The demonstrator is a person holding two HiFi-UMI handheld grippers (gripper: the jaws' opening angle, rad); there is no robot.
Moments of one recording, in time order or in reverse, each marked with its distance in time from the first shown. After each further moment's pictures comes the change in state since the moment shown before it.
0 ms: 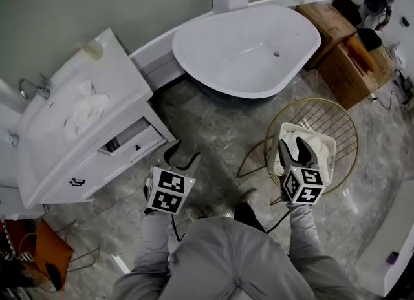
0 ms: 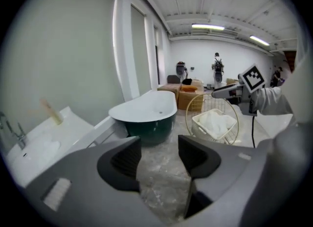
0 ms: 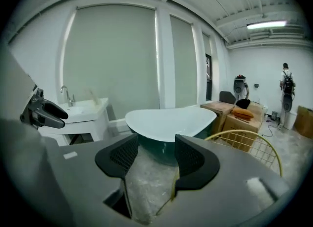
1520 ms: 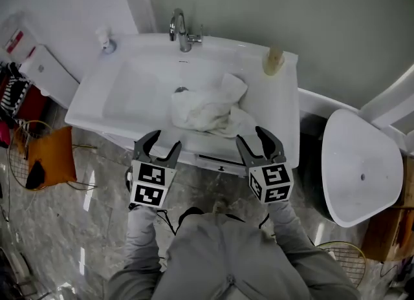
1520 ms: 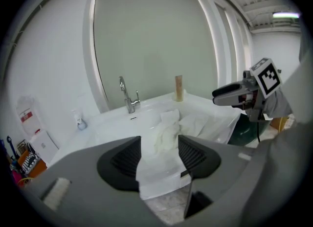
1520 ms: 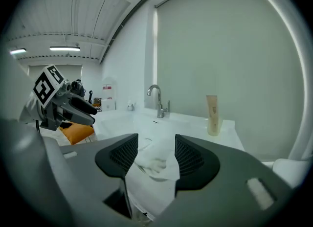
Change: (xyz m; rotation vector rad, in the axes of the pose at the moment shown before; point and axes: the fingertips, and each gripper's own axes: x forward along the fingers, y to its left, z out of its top) left arm -0.266 0.422 -0.190 -0.445 0.050 0.795; right arm 0.195 0.670 0.105 -0.452 -0.084 1.044
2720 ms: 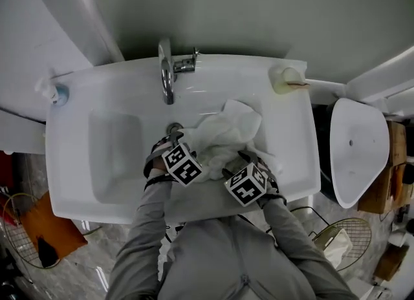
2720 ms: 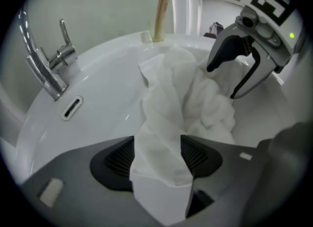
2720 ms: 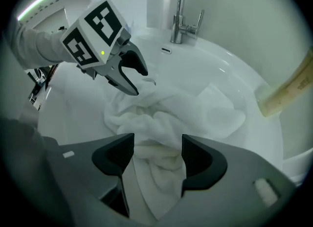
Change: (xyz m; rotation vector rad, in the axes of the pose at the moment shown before) left arm 0.297 0.053 -0.074 0.513 0.404 -0.576; right arm 0.203 0.031 -0.134 -0.113 0.891 0.039
